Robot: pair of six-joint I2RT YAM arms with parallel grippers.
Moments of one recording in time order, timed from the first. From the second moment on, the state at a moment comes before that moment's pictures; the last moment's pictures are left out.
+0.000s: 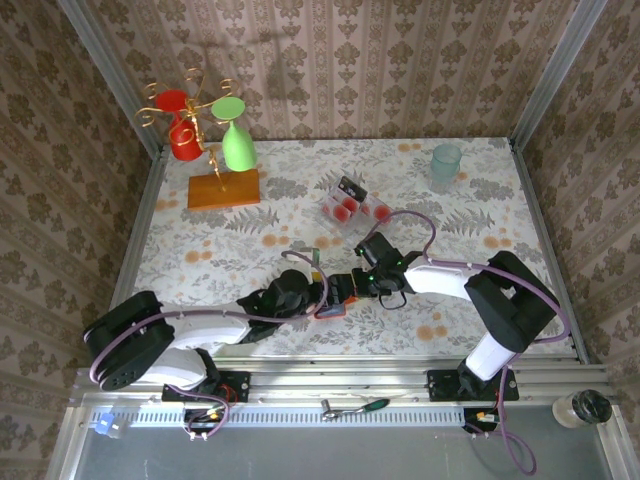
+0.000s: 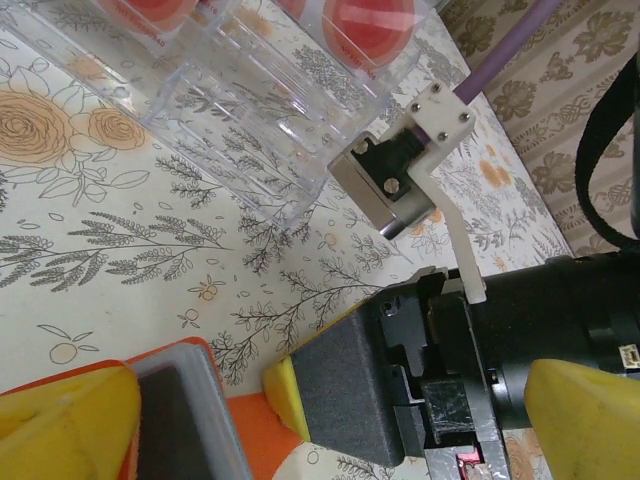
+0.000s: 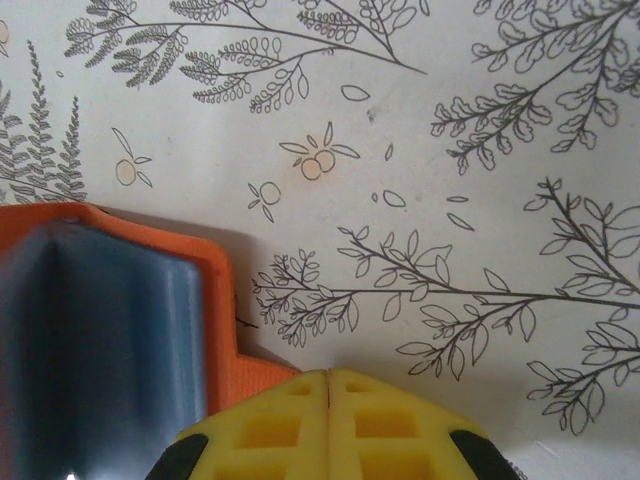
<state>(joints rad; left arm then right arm) -1.07 1.36 0.43 0.52 -0.17 -0.82 0.65 1.63 0.77 -0.20 -0.22 0.64</state>
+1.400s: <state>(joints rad) -0.91 1.28 0.56 0.30 -0.14 -0.88 0.63 1.05 0.65 -0.41 -0.30 0.67</state>
